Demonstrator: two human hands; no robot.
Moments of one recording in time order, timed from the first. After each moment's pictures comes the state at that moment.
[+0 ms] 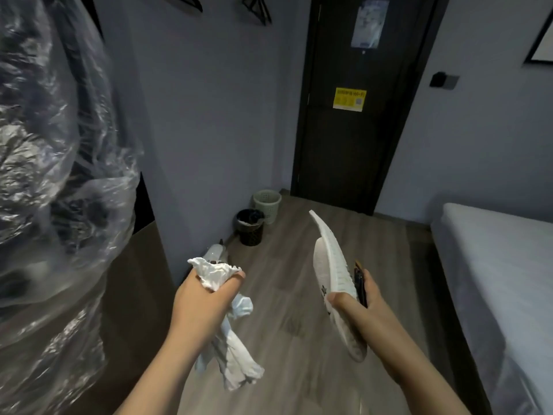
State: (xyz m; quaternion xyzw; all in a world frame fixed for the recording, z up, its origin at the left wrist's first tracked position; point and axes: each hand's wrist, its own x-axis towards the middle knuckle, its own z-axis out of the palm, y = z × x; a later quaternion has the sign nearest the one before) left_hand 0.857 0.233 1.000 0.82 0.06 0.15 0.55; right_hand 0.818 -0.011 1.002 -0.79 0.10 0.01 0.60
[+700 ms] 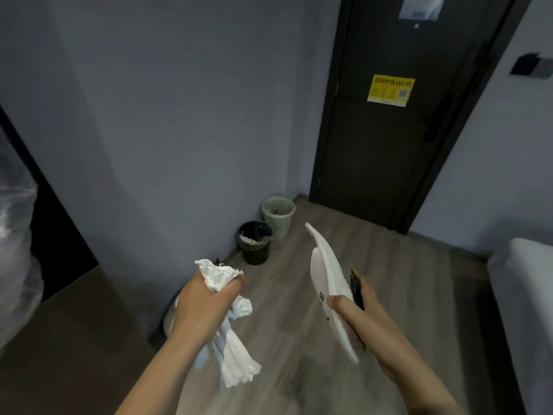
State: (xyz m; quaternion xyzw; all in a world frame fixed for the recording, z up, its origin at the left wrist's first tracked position) left_hand 1.232 0.126 0.962 0.84 0.13 0.13 0.50; right_hand 1.219 -0.128 0.961 -0.78 0.07 0.10 0.61
